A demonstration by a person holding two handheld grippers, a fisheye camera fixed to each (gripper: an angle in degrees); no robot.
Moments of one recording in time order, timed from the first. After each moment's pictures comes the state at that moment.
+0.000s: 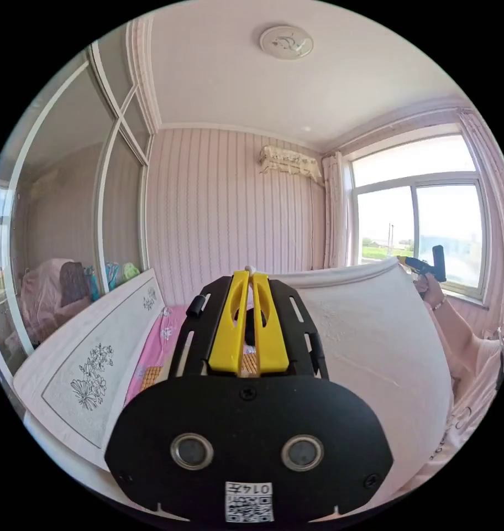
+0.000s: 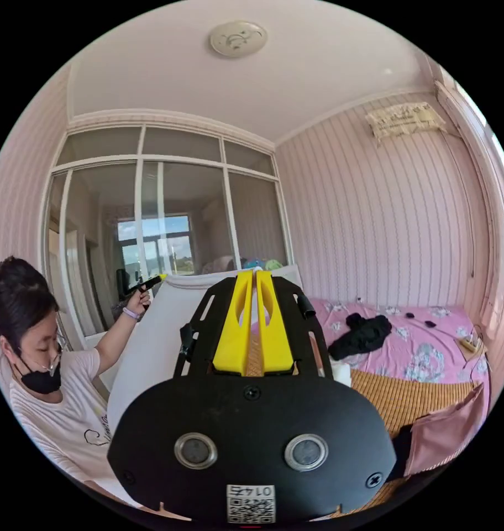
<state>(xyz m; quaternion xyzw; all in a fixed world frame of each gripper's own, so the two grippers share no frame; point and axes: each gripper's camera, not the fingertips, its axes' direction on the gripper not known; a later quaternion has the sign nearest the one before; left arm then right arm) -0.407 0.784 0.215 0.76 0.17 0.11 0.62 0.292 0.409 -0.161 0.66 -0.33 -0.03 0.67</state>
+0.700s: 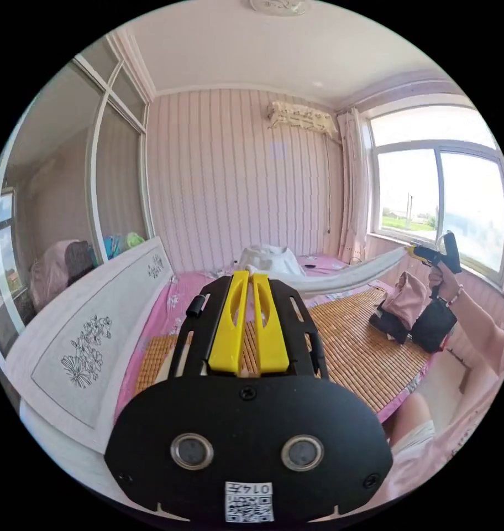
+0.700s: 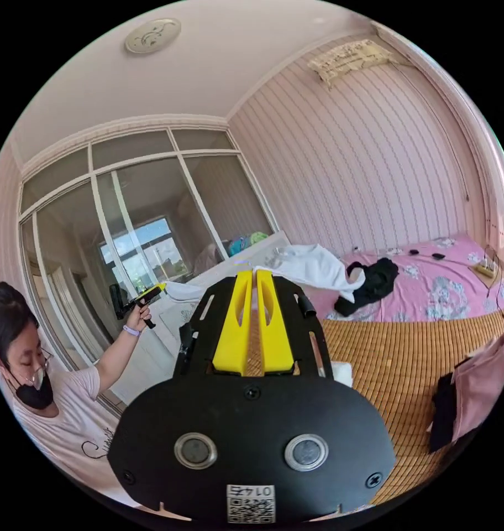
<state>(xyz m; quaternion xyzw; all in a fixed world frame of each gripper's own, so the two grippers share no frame) -0.358 0.598 0.266 0.69 0.13 0.11 0.70 0.355 0.230 -0.022 0.59 -0.42 0.03 0.69</state>
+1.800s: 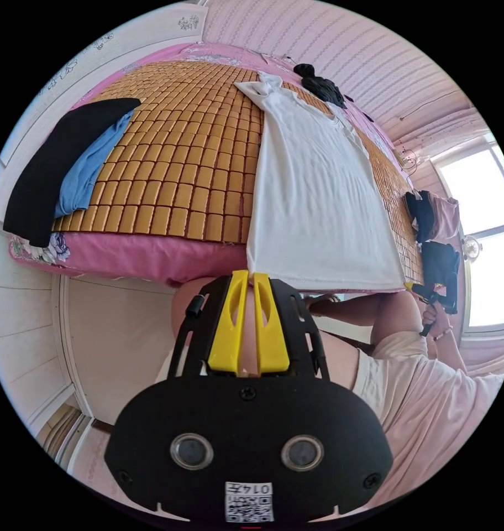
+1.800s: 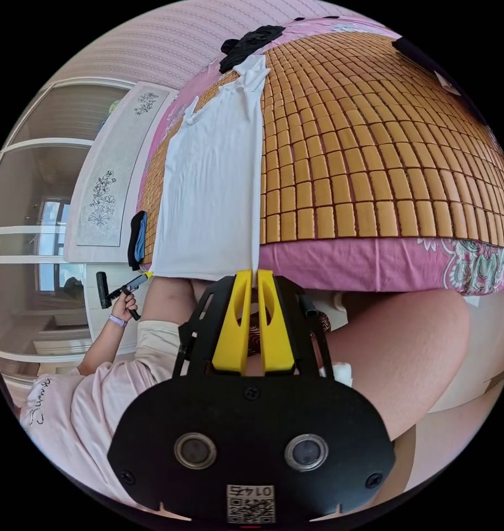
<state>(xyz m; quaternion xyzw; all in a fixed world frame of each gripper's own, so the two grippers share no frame) -0.384 0.305 0.738 0.25 0.27 0.04 0.93 0.277 0.100 0.383 0.15 -0.47 0.14 0.86</state>
